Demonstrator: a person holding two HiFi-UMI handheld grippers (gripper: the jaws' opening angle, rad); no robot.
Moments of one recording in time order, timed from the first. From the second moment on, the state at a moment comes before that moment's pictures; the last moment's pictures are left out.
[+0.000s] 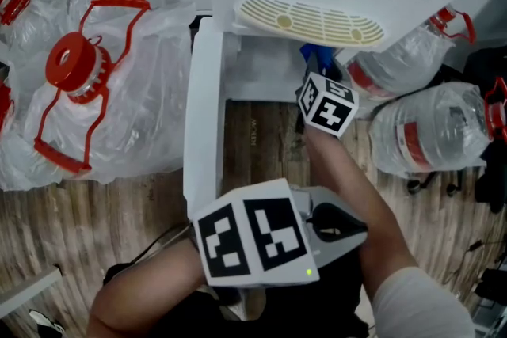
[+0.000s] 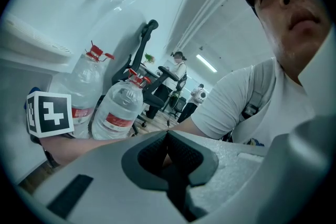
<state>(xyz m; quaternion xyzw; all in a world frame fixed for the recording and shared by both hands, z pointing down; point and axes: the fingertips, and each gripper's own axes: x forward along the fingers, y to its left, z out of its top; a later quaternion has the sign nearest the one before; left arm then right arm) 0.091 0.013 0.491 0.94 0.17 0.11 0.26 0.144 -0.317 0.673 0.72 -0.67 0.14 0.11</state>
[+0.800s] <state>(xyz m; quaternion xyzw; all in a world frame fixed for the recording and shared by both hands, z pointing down) 0.096 0.007 0.493 0.94 0.16 0.12 0.27 0.137 -0.370 0.726 0.73 -0.62 0.27 0.01</state>
